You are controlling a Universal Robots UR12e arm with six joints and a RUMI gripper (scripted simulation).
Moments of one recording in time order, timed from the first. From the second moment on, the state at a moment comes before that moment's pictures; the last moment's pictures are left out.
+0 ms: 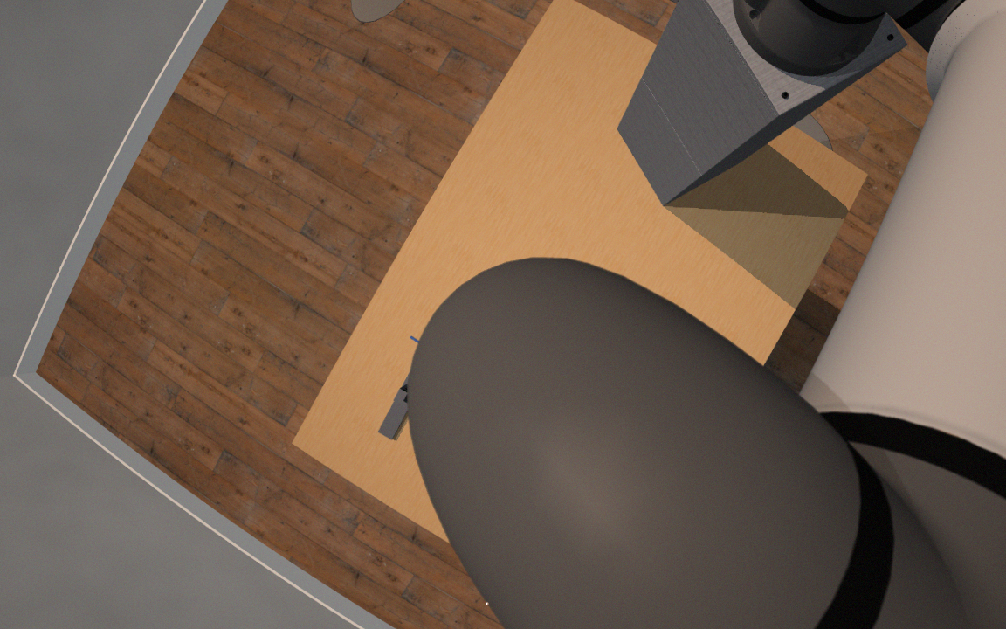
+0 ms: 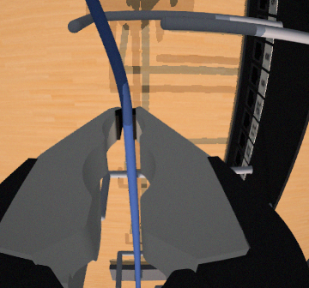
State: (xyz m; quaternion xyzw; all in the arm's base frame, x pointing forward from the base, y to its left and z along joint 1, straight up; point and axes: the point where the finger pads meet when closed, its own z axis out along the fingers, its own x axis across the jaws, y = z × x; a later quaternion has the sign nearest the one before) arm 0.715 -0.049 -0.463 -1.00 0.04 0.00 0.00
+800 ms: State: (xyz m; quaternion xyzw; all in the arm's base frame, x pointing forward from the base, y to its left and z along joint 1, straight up) arm 0.716 -0.049 -0.465 -1.00 0.04 0.00 0.00
